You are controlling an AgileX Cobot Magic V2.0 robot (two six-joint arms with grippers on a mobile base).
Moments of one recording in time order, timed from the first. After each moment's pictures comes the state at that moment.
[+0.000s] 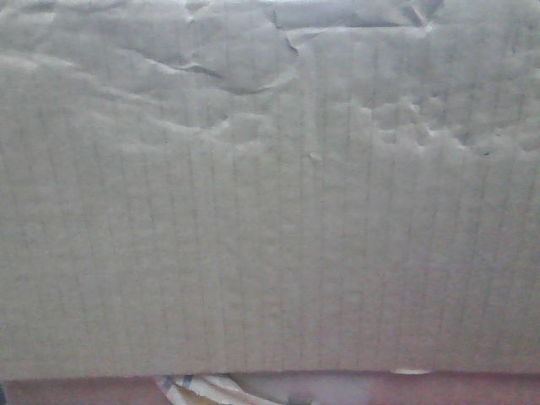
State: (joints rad) left arm 0.23 1.38 -1.22 -0.05 1.09 0.24; right arm -0.09 0.00 0.00 0.03 0.06 -0.05
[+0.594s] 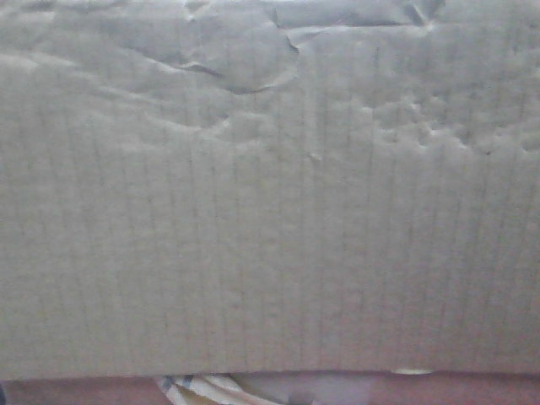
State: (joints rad) left arm 0.23 1.50 -1.29 -0.04 1.15 0.24; right arm -0.09 0.00 0.00 0.03 0.06 -0.05
